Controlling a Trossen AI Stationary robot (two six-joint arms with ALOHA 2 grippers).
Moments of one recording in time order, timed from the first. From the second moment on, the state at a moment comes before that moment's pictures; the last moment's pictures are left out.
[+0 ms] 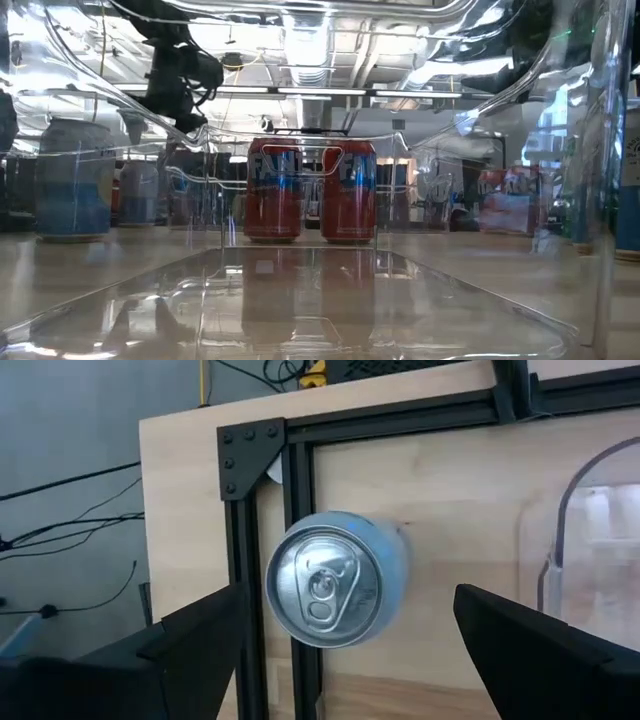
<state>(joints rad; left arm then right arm) 0.97 1.50 1.32 -1.21 -0.45 -0.48 -0.36 0.51 0.32 0.28 0.20 0.31</state>
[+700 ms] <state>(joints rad) 0.97 1.51 1.32 -1.22 -0.48 -0.95 -0.35 0.51 0.32 0.26 0.20 0.31</state>
